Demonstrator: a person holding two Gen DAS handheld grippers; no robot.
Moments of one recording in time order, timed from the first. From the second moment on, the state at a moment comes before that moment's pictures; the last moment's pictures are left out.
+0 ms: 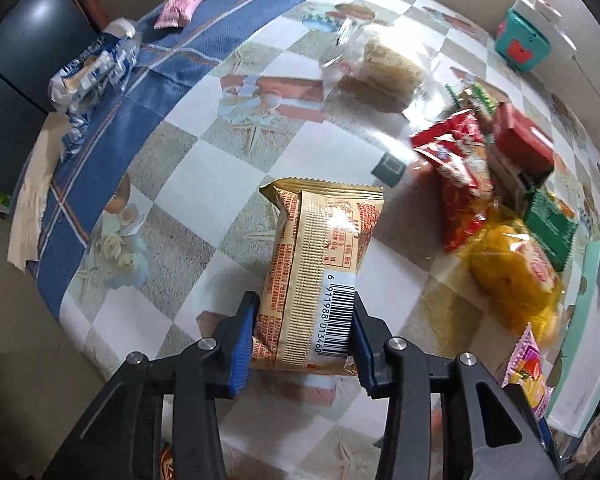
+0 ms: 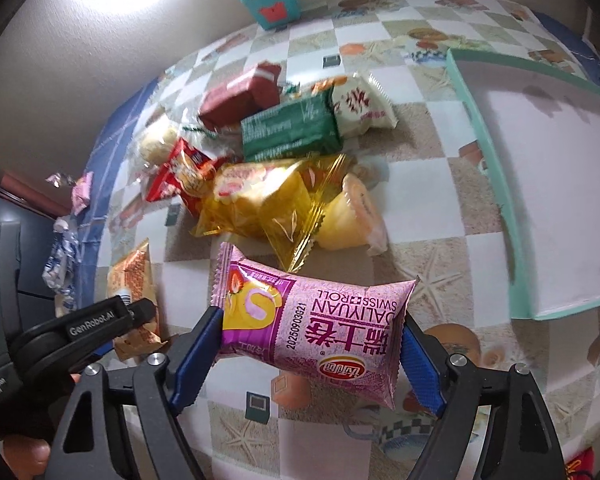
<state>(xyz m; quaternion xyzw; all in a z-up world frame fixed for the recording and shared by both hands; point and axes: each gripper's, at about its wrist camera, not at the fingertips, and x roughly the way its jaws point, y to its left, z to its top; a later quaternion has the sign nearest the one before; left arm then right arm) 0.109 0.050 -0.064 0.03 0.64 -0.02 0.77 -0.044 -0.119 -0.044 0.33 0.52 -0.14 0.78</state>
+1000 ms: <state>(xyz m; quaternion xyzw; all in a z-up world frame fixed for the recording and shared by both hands) 0.017 -0.130 0.017 0.14 0.57 -0.13 0.80 -0.151 -0.267 -0.005 0.40 0.43 -0.32 0.74</state>
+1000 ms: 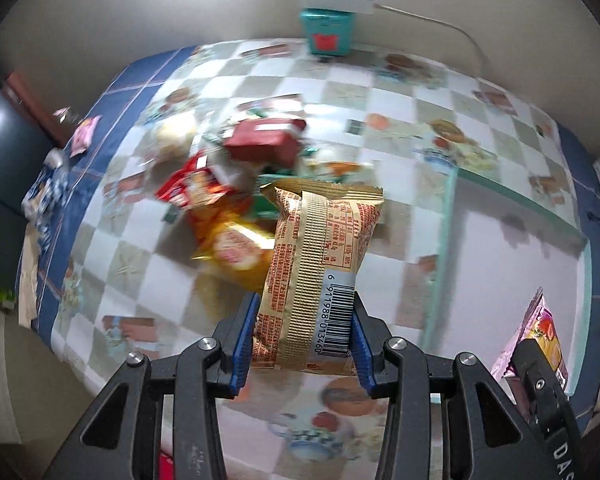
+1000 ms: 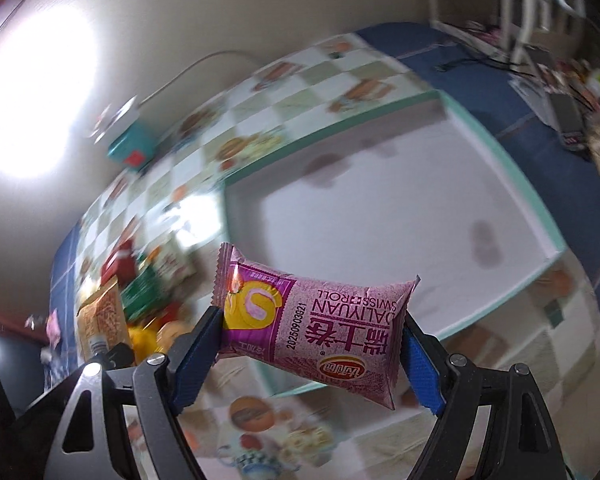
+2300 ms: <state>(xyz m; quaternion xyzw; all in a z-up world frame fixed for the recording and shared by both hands) 0.028 -0.329 -0.023 0.24 0.52 -0.29 0.77 -0.158 -0.421 -0.051 0.34 0.41 -0.47 0.71</state>
